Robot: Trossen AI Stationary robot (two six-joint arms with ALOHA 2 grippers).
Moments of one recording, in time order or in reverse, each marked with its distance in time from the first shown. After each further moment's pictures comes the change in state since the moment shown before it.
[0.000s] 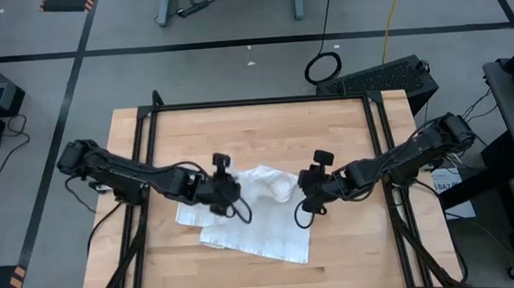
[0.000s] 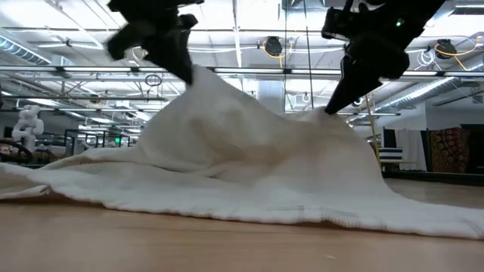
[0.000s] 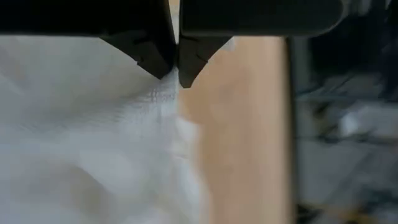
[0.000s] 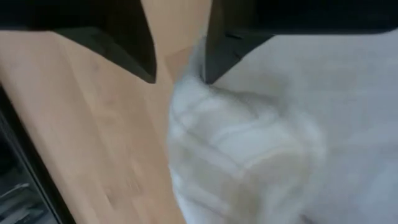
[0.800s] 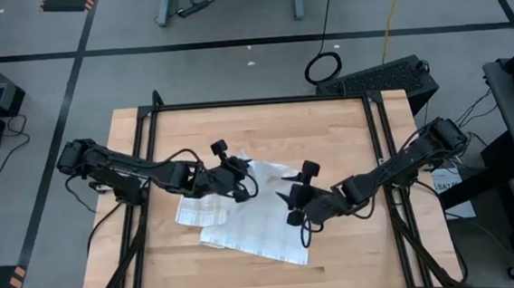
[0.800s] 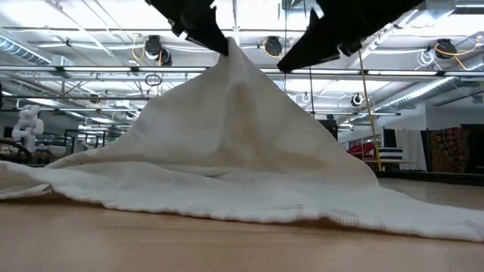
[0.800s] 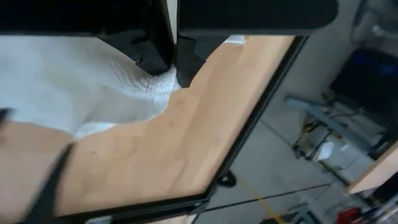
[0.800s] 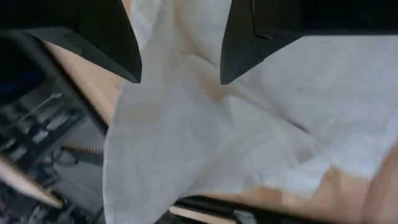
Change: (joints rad) left arm 0.041 -0.006 0.000 0.337 -0.077 -0.252; right arm 0.100 0.101 -0.001 0.516 0.247 -0.275
